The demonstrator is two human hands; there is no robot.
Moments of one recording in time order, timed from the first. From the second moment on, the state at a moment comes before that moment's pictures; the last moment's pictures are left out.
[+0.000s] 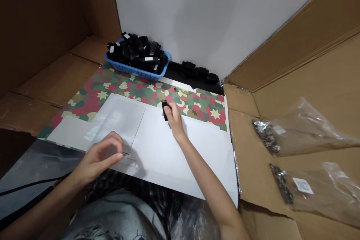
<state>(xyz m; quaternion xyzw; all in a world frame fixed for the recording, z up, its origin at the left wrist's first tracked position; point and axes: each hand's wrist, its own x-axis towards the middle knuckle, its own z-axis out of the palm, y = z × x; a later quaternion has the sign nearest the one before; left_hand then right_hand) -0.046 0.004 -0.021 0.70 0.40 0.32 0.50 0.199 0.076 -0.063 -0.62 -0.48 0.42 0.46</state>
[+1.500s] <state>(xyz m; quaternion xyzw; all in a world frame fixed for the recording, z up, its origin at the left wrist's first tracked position) 0.037 0.013 0.007 0.59 0.43 0.56 0.40 0.118 -0.006 -0.013 -0.48 -0.23 0.57 0.63</state>
